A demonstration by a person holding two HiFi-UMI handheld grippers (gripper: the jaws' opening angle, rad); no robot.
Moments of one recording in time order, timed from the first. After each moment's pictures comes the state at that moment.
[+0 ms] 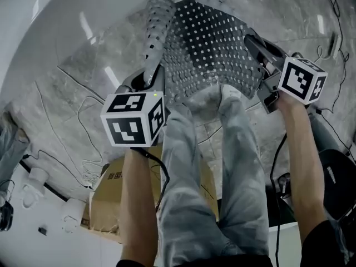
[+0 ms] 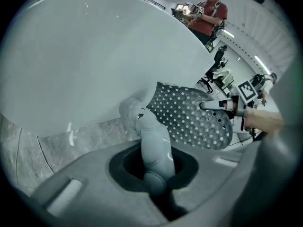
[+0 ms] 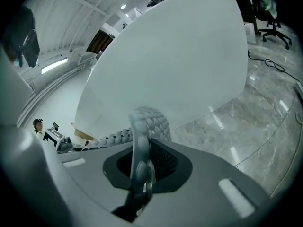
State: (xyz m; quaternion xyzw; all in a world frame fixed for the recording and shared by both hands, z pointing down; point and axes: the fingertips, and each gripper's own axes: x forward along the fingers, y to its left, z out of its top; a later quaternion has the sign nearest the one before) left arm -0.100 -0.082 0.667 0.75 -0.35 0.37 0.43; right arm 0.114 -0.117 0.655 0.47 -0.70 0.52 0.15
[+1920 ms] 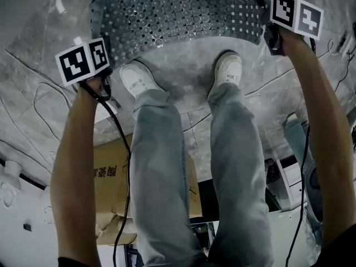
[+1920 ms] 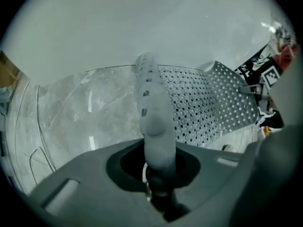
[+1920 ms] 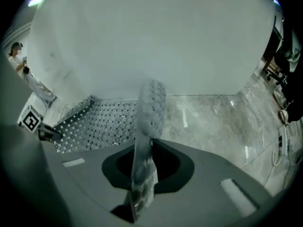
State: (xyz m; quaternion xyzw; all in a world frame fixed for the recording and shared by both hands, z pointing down) left arm -0.217 -0.026 0.954 0.62 -0.42 0.44 0.50; right arm 0.185 -0.123 0.884 0.52 -0.64 0.40 0.39
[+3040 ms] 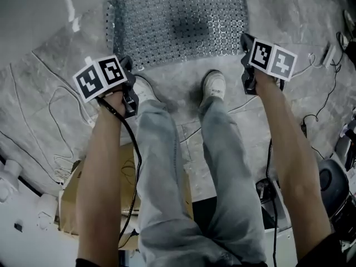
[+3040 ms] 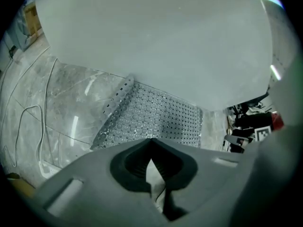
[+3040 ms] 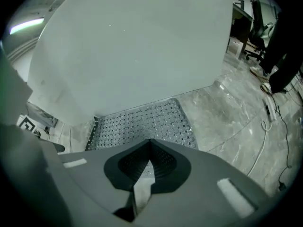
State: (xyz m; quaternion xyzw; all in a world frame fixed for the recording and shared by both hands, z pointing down) left arm -0.154 -0.026 0.820 0.57 -0.46 0.29 0.62; right arm 0.198 -0.064 0.792 0.57 -0.59 0.47 0.33
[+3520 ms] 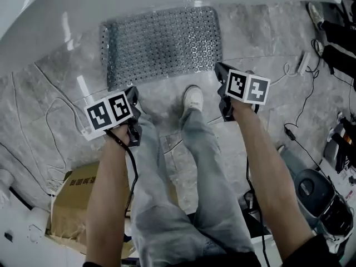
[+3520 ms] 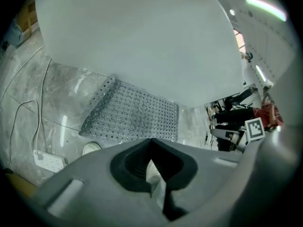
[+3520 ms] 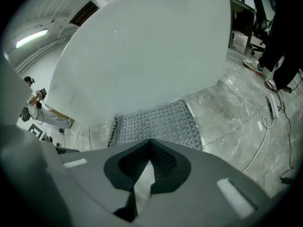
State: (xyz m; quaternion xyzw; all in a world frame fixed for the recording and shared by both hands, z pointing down) left arm -0.092 0.019 0.720 0.60 -0.42 0.26 0.63; right arm 0.177 -0.030 0.700 0.52 -0.61 0.51 0.30
